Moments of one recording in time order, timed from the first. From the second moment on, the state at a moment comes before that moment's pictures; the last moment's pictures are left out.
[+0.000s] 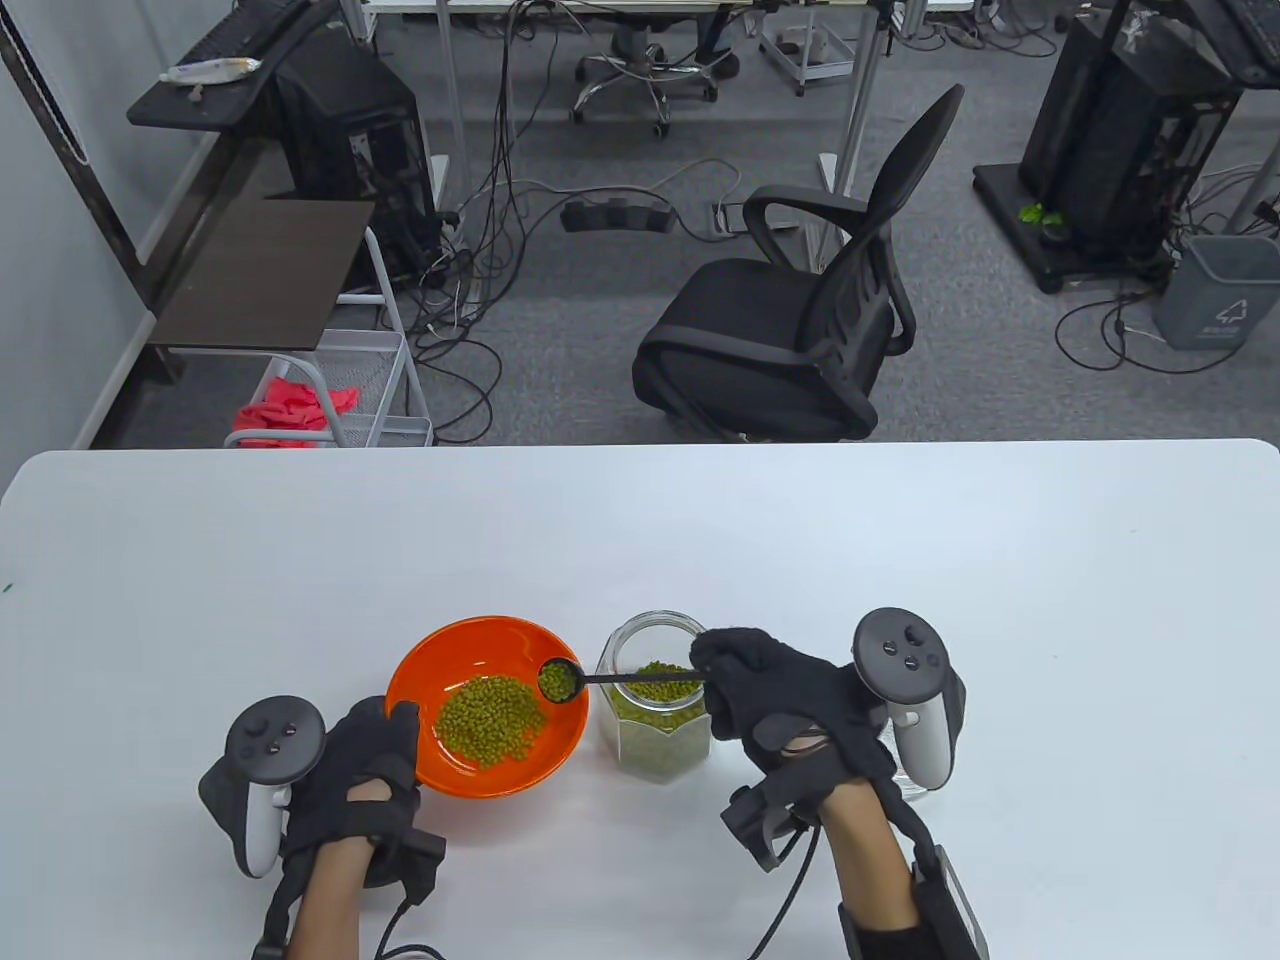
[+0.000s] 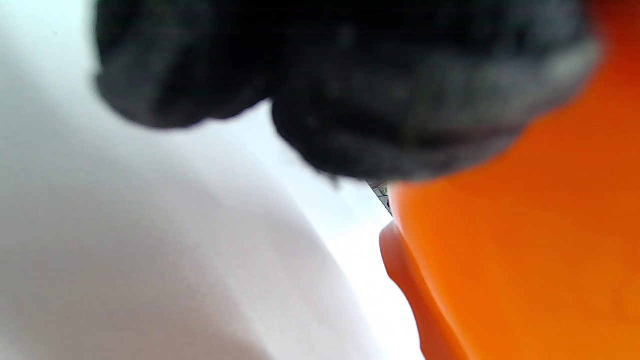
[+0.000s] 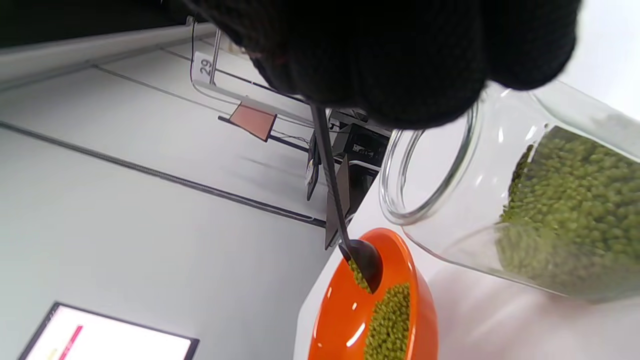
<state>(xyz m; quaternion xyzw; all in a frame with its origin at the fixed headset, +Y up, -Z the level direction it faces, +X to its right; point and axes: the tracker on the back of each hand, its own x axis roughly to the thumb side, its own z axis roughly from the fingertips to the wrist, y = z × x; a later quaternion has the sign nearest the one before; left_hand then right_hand) -0.294 -0.723 -0.301 0.00 0.15 0.43 0.89 0.122 -0.626 -0.314 0.07 0.07 0.81 0.58</state>
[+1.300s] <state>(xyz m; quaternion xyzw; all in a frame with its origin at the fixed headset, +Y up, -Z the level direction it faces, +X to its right) -0.294 -0.723 -0.301 0.00 0.15 0.43 0.89 0.087 -0.612 -0.296 0.12 -0.01 0.87 0.48</state>
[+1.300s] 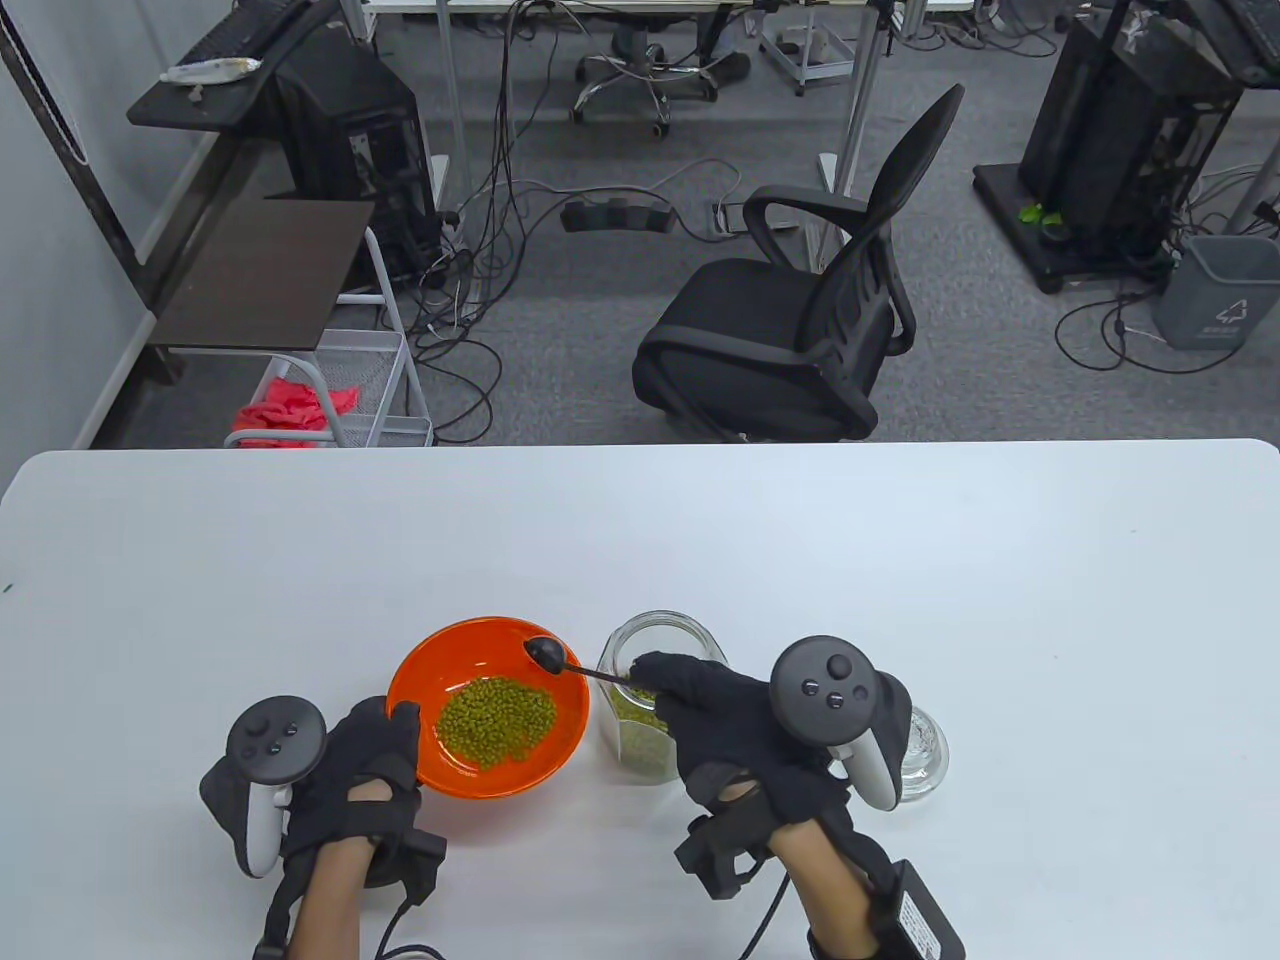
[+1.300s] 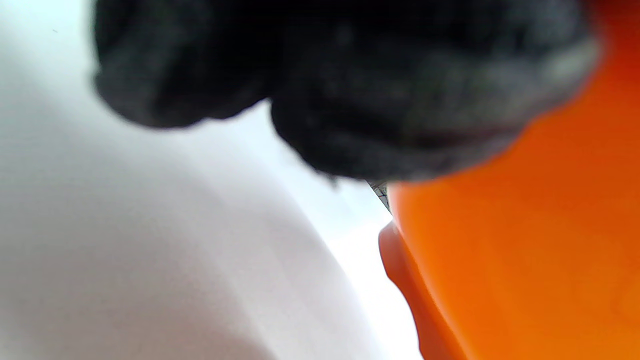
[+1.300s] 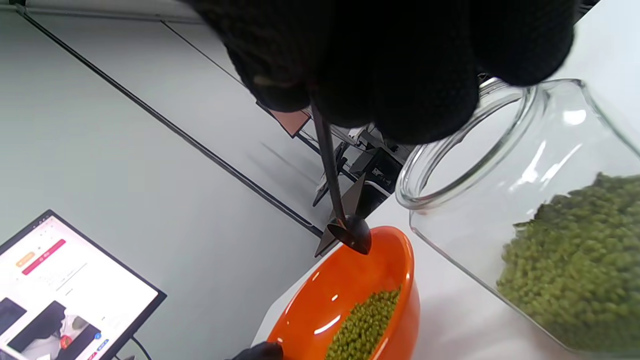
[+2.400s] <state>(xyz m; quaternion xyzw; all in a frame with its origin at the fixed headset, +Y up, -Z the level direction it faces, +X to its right) -0.294 -0.724 -0.301 0.00 0.15 0.42 0.89 0.170 -0.645 -0.317 -0.13 -0.15 0.83 0.52</state>
